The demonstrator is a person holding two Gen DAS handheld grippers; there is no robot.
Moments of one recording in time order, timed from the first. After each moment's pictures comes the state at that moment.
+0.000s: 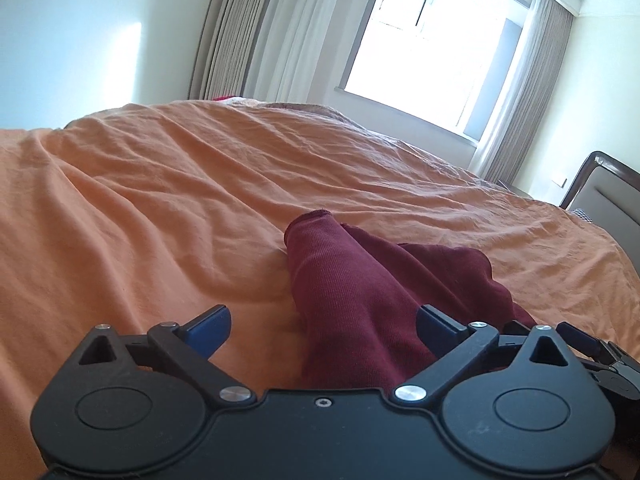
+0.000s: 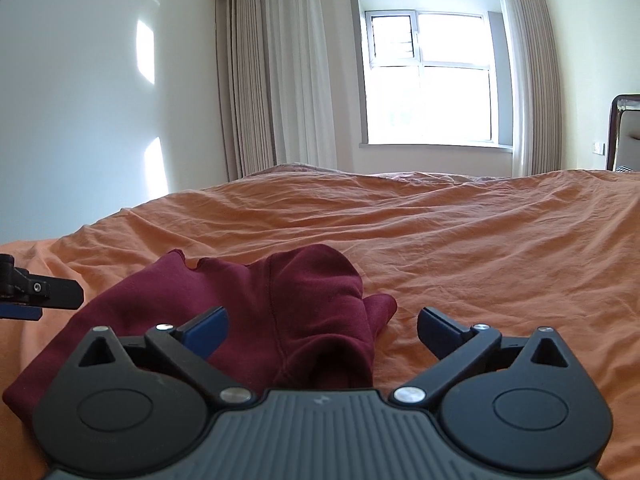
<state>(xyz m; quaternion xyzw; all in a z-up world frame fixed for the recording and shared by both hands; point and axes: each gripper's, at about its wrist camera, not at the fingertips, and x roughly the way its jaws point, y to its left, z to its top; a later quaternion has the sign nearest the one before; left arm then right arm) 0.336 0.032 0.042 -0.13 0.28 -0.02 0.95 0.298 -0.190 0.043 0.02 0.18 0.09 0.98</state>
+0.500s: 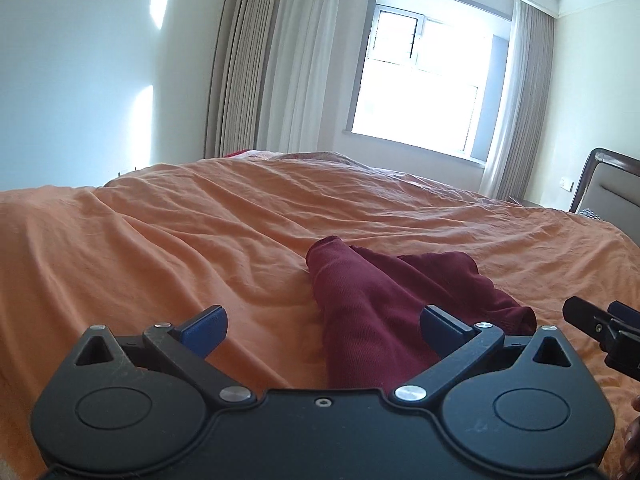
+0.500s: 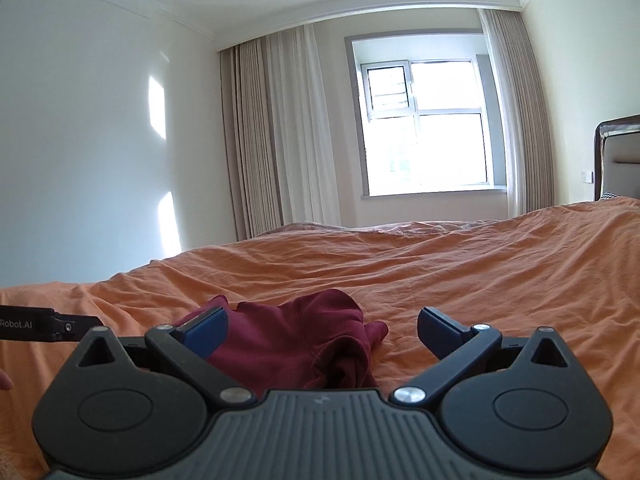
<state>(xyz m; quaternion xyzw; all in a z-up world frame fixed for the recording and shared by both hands) 0.238 0.021 0.069 -0.07 0.21 0.01 0.97 0.185 -0.205 0.078 0.05 0.10 0.10 0.99</state>
